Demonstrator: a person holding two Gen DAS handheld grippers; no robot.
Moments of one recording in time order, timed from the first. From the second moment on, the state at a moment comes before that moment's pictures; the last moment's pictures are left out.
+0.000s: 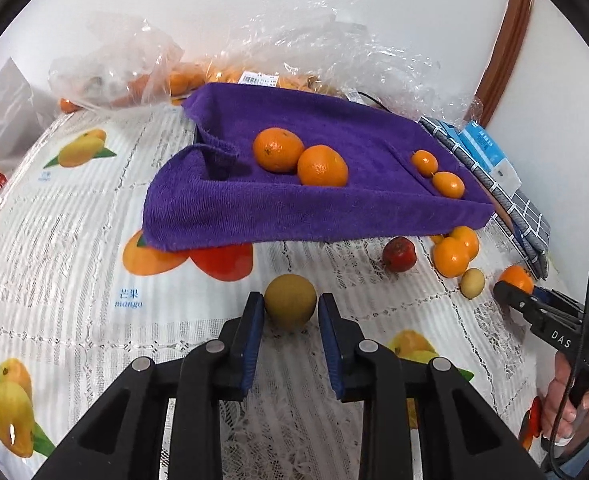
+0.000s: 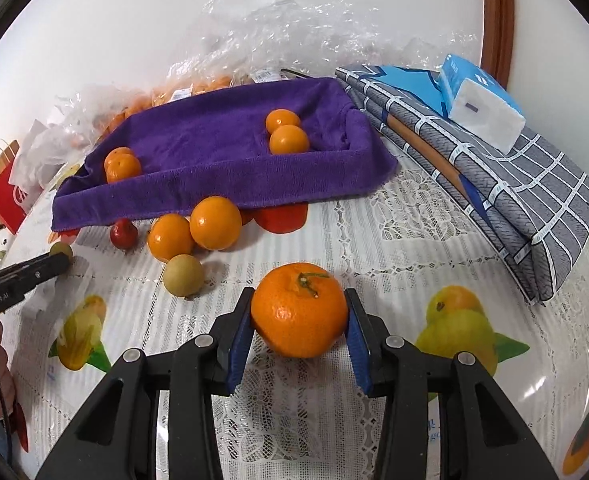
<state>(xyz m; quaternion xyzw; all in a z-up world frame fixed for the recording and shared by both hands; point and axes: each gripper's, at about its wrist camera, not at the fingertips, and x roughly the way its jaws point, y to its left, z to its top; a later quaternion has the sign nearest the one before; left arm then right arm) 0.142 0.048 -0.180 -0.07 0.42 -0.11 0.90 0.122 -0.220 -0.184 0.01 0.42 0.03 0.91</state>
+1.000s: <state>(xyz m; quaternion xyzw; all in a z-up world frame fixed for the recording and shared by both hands) 0.126 0.053 -0.163 -0.11 0.35 -0.14 0.92 0.099 -0.255 -0.165 0.11 0.35 0.00 0.93</state>
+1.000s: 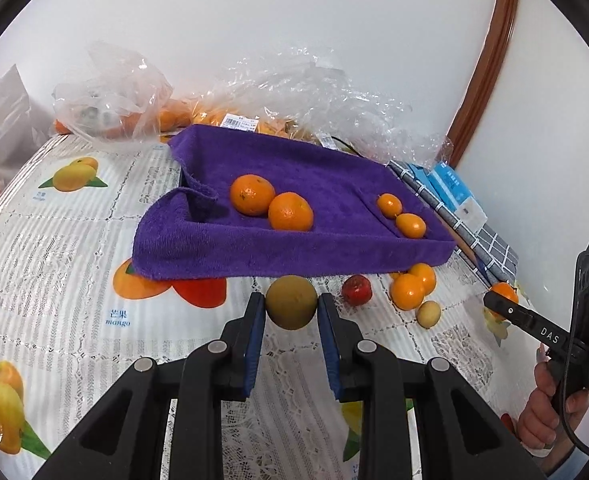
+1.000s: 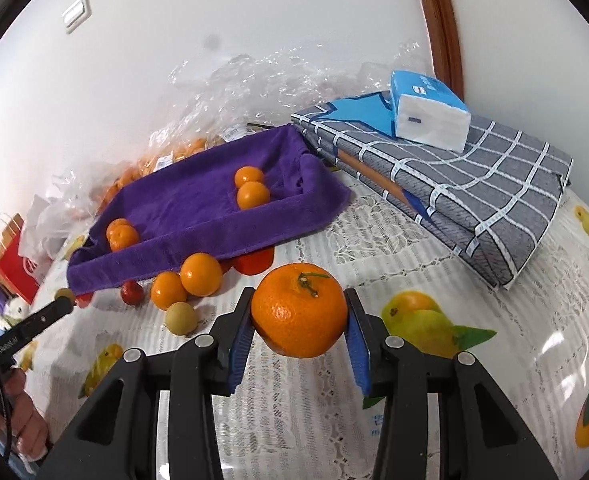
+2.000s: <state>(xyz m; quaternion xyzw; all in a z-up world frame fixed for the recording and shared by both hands) 0.217 0.089 -0.093 -0.14 0.32 -0.06 0.93 0.200 -0.167 -0.079 0.02 0.28 0.07 0.96</state>
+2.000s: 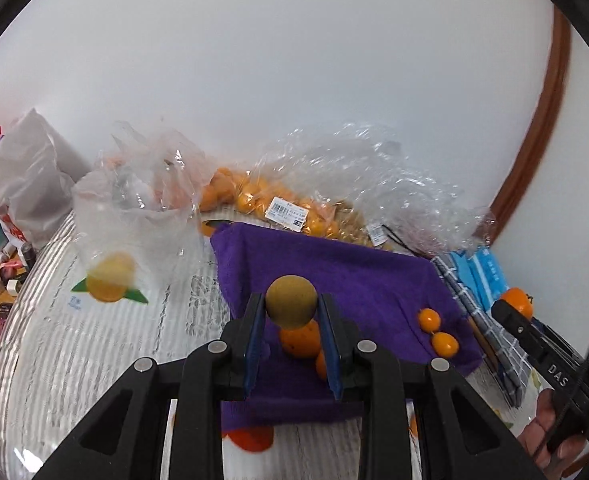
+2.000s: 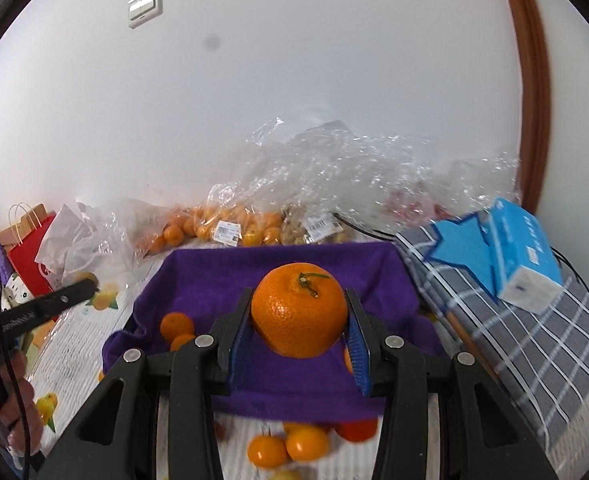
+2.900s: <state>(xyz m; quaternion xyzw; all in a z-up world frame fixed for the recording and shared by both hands) 0.290 0.088 -0.163 -0.18 0.35 -0.06 0.92 0.264 -0.151 -0.163 0.00 0.37 0.08 0.93</state>
